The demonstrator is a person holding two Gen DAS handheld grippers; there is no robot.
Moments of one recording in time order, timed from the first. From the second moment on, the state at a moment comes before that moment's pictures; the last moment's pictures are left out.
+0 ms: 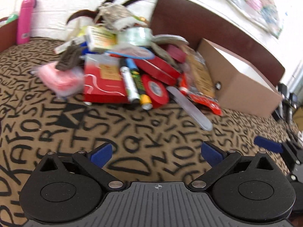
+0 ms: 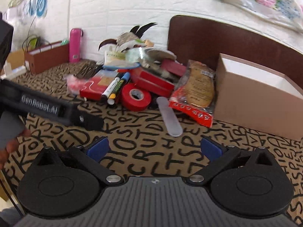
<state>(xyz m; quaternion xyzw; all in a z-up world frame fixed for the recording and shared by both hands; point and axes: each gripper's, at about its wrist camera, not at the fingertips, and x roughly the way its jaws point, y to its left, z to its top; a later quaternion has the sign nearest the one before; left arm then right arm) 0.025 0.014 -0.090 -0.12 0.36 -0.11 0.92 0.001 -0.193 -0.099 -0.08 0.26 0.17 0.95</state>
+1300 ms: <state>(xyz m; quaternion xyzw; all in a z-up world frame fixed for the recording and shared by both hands) 0.146 0.005 -0.127 -0.24 0.39 -0.08 0.89 0.088 -0.174 -0.139 -0.08 0.30 0.18 0.93</state>
